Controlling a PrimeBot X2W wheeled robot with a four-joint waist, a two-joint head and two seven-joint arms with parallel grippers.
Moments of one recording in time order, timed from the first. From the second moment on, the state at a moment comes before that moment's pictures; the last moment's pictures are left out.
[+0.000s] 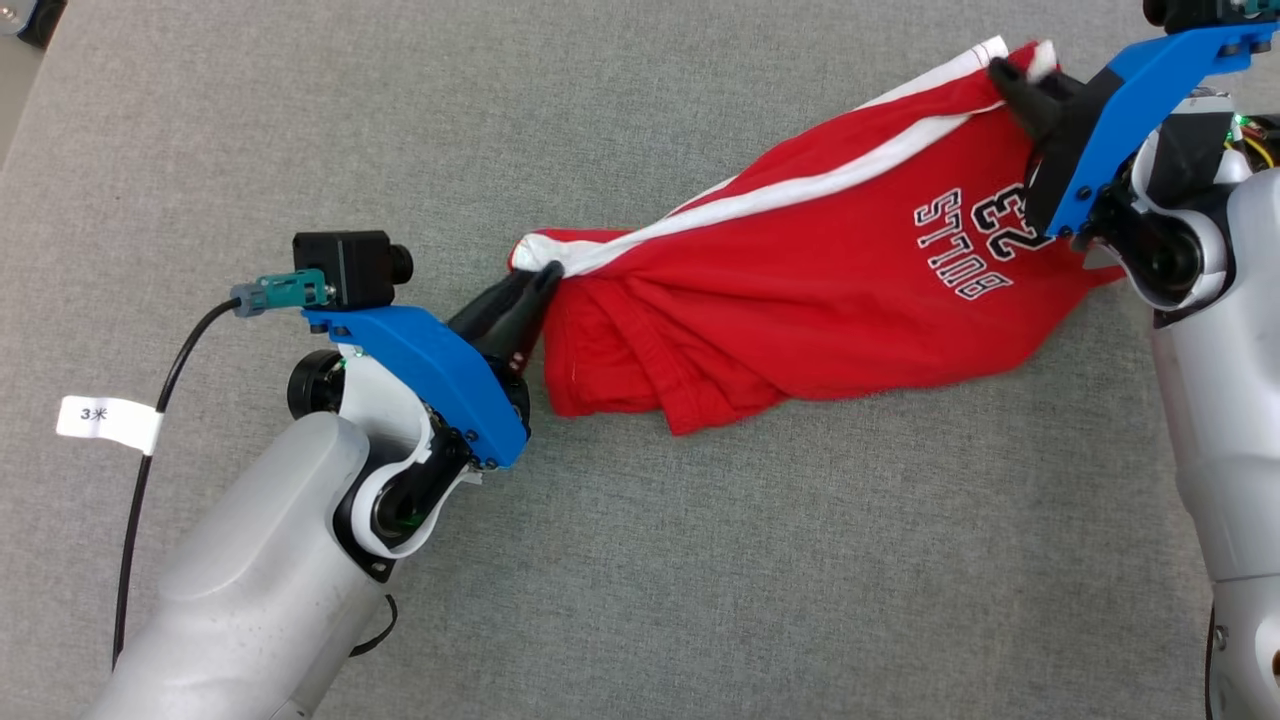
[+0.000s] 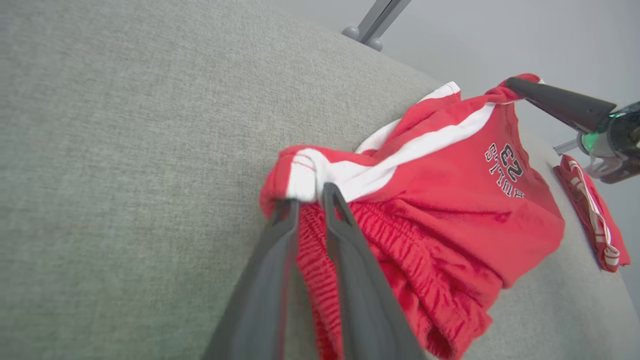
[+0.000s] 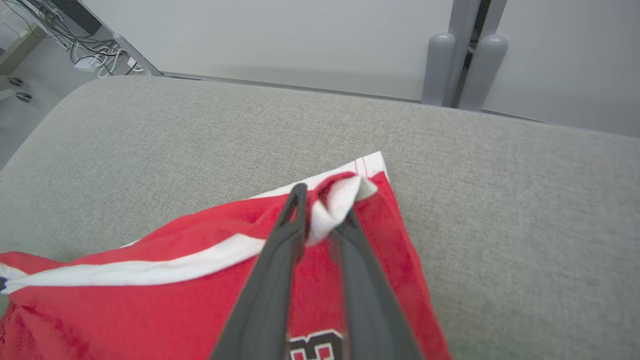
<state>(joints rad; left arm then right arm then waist) -0.68 0.34 -0.73 0.37 -1.13 -0.05 0.14 -0.95 -0.22 0.09 0.58 0.42 0.13 0.53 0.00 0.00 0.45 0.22</state>
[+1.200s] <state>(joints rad) -0.34 0.14 -0.21 0.29 -0.41 -0.12 -0.26 -0.84 -0.37 0.15 0.83 0.54 0.13 0.25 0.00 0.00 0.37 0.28</state>
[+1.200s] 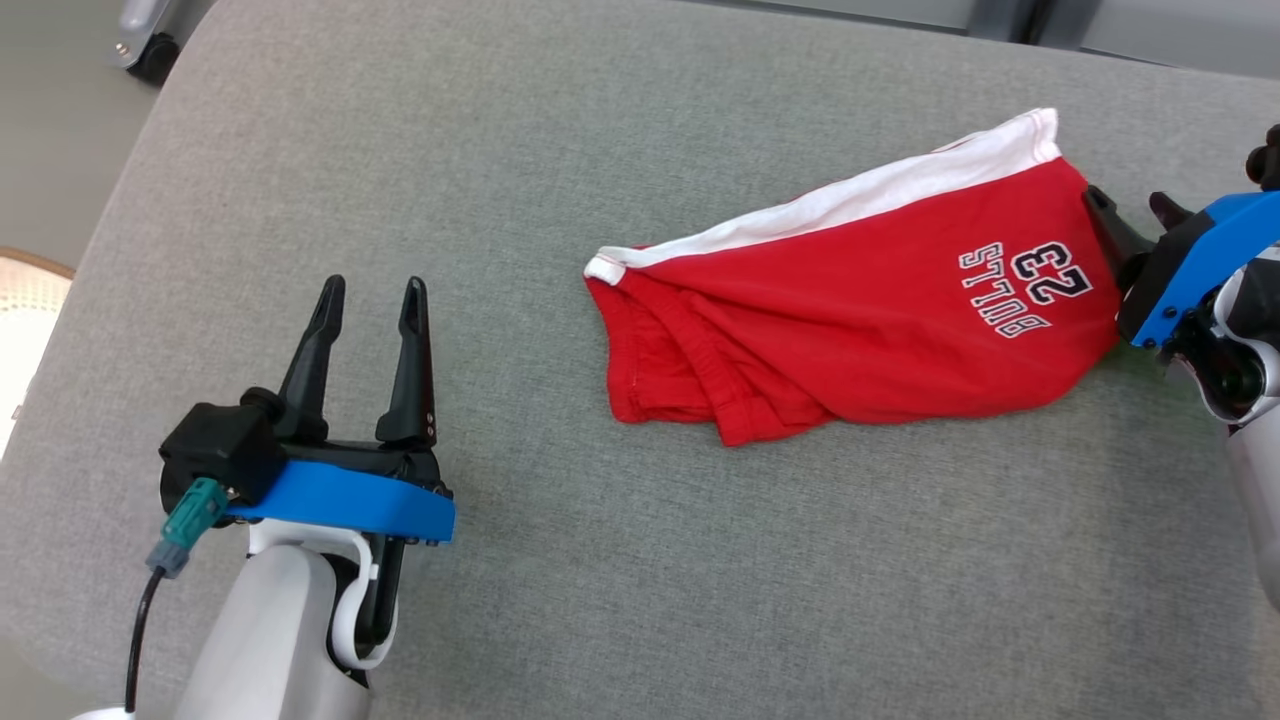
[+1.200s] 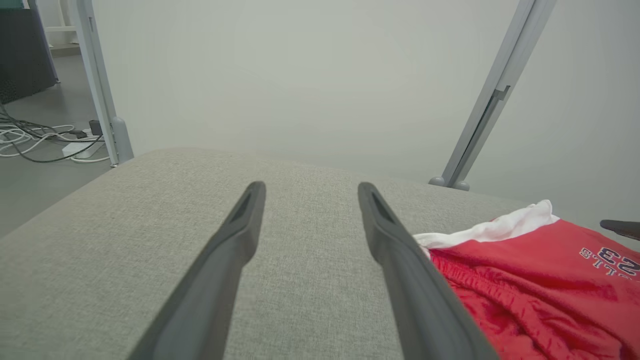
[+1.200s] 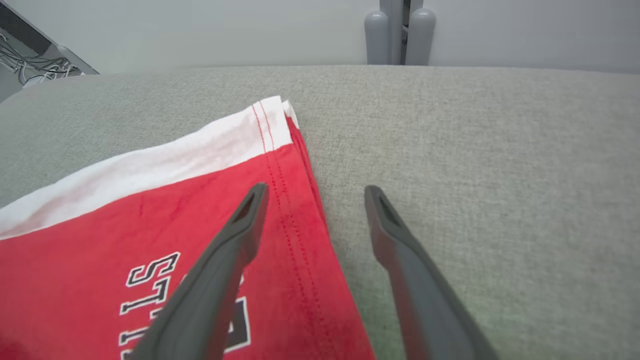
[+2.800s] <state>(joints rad) -0.25 0.17 -0.24 0.30 -0.40 -0.13 -0.26 -0.72 -0.27 -0.04 0.82 0.28 0.13 0.21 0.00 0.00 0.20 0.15</state>
